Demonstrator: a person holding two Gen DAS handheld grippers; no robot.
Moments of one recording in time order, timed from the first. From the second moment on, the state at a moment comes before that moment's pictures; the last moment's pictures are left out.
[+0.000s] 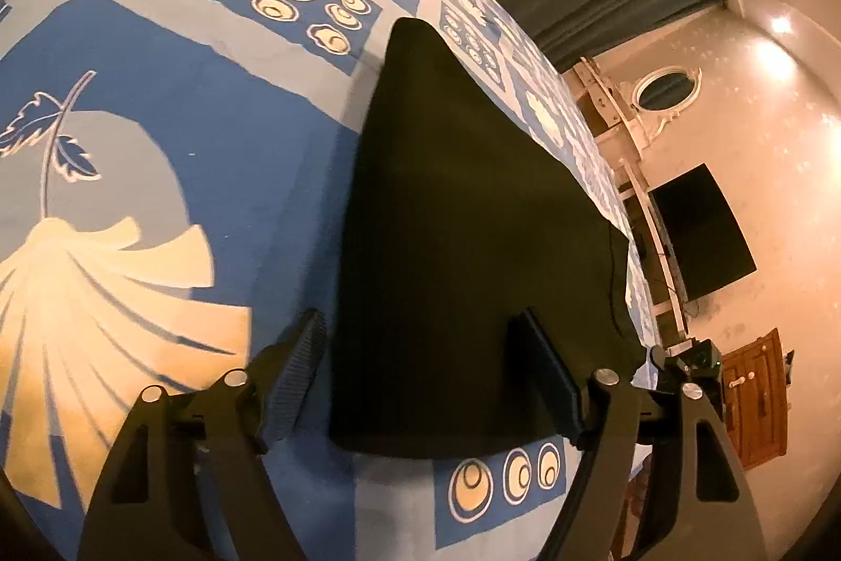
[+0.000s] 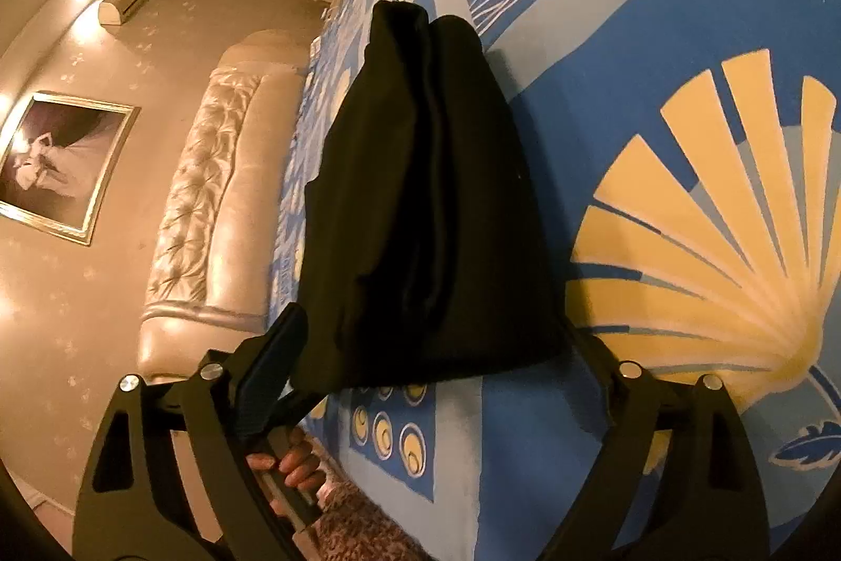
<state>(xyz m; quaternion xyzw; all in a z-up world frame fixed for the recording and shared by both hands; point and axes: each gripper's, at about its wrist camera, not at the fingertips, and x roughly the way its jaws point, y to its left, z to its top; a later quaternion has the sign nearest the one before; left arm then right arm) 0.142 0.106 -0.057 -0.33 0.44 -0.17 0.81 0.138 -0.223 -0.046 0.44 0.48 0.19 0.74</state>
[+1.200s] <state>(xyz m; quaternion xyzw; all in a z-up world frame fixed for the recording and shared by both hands) 0.062 0.084 -0.023 -0.19 0.45 -0.06 0.87 0.048 -0.223 -0.009 0.33 0.51 0.09 0.79</state>
